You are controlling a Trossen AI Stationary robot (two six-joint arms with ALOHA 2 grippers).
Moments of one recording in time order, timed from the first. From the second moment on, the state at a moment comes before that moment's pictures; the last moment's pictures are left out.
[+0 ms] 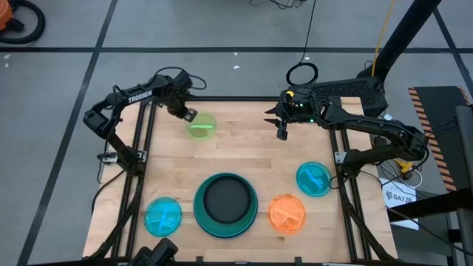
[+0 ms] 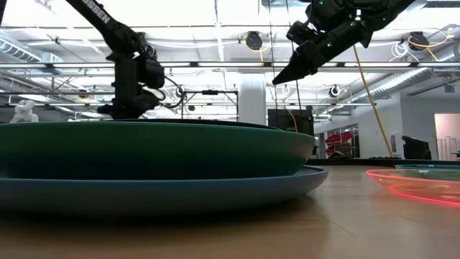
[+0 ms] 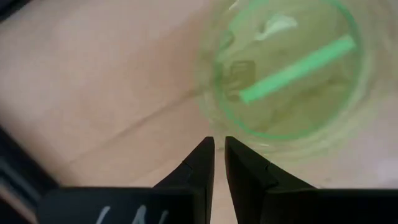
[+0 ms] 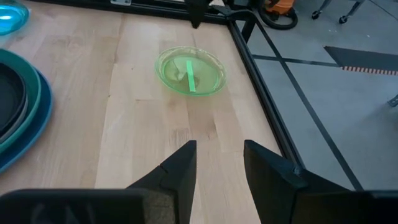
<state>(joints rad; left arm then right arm) 0.92 1.64 1.16 -1.00 0.07 -0.13 -0.52 1.23 0.81 -0.08 -0.21 -0.35</state>
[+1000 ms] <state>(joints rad) 0.89 1.66 1.19 -1.00 0.03 -0.12 -0.52 1.23 0.81 -0.11 -0.21 -0.33</state>
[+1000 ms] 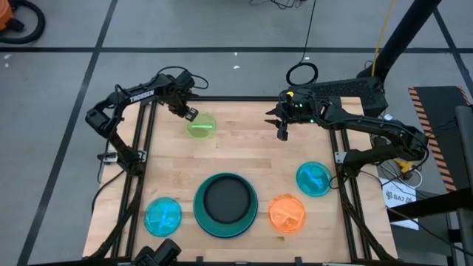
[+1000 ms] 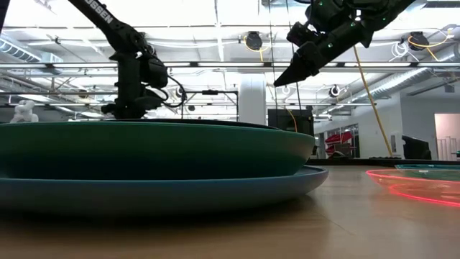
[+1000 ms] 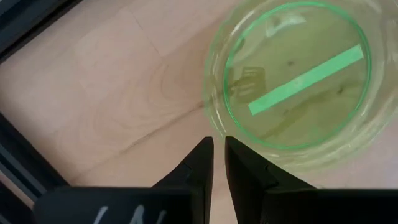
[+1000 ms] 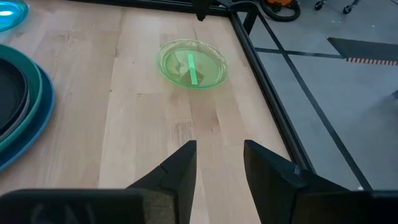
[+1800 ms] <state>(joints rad) 0.87 1.66 1.19 -0.99 0.02 -0.11 -0.52 1.23 0.81 -0.11 -0.21 -0.33</state>
